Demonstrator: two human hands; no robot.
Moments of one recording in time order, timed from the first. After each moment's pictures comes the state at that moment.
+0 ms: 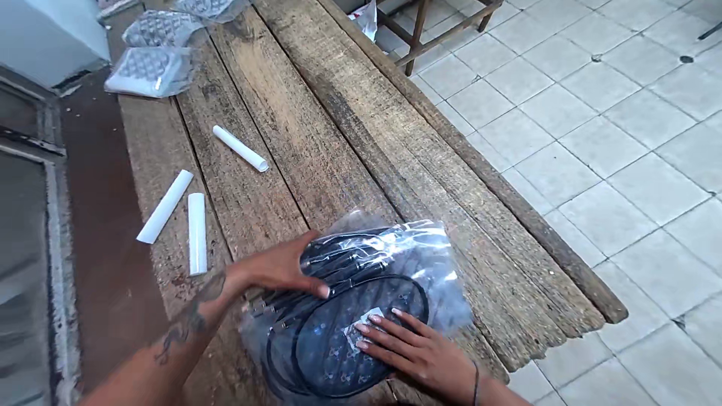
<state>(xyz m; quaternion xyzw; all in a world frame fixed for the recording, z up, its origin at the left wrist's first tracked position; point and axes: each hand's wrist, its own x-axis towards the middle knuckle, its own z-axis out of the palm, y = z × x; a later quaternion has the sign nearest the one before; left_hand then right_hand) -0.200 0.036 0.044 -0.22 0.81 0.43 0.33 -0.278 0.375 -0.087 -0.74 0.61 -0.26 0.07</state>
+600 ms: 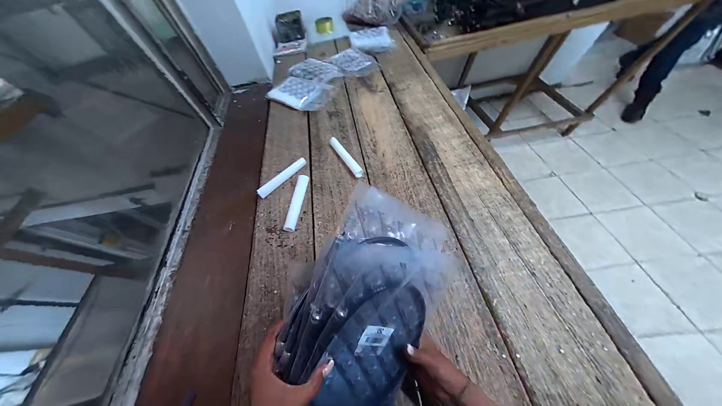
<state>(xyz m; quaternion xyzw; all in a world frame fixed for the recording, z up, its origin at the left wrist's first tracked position) 0.031 0.248 0.055 -0.53 0.67 0.38 -0.36 -0.213 0.340 -0.034 -0.13 0.45 -0.59 0.66</state>
